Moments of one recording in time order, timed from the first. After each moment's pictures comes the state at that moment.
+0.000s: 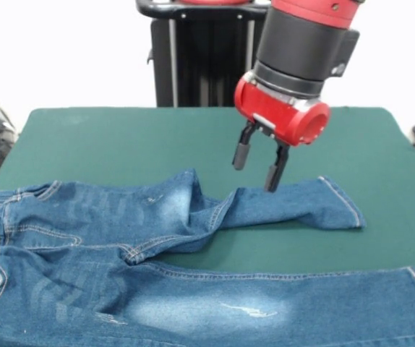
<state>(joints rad) 0.26 -0.38 -0.55 1.47 0.59 0.46 2.19</state>
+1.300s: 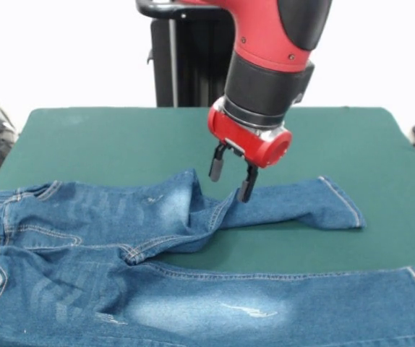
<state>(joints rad) 0.13 -0.38 -0.41 1.50 0.37 0.46 2.19</state>
